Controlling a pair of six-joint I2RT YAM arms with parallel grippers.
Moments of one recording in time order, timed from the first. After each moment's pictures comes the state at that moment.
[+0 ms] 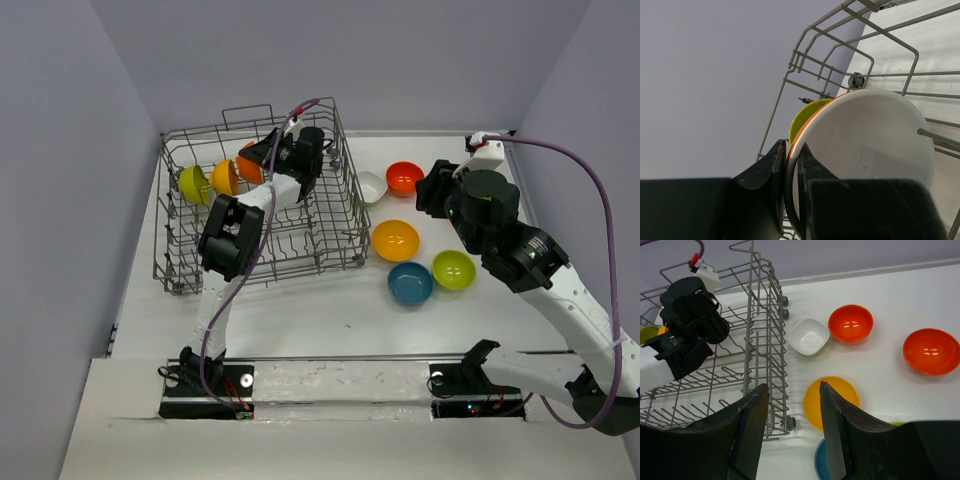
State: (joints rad) left arm -0.48 2.27 1.76 0.30 -1.47 0.83; right arm 0.70 1.01 1.33 -0.57 0.56 0.39
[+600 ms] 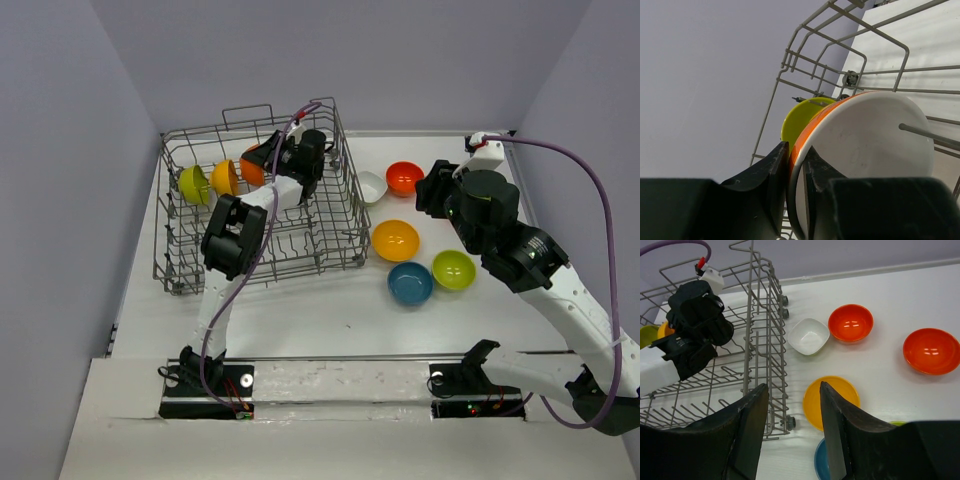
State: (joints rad) left arm -0.49 2.30 1.76 0.31 -1.47 0.83; right arm 0.70 1.01 1.33 -0.57 0.56 0.39
